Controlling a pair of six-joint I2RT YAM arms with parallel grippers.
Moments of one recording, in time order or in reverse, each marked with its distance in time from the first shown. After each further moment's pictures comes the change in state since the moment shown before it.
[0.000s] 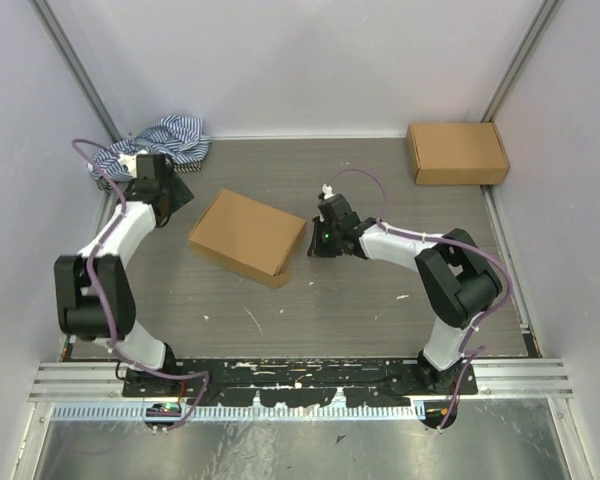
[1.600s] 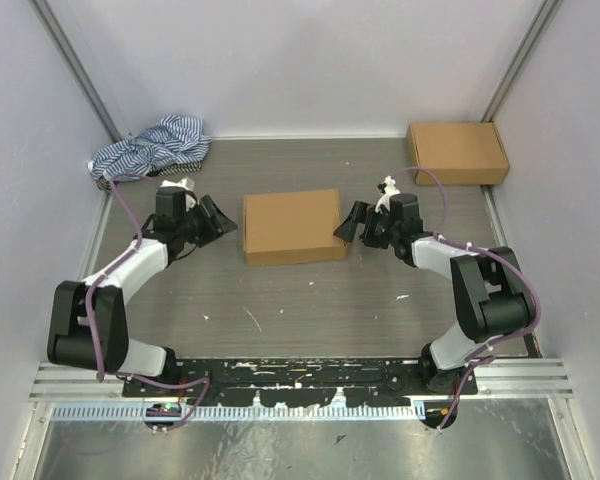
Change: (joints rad) left arm -0.113 -0.094 -0.335 0.220 0.486 -0.076; right arm -0.385 -0.183 -0.283 0.322 -0.280 -0.111
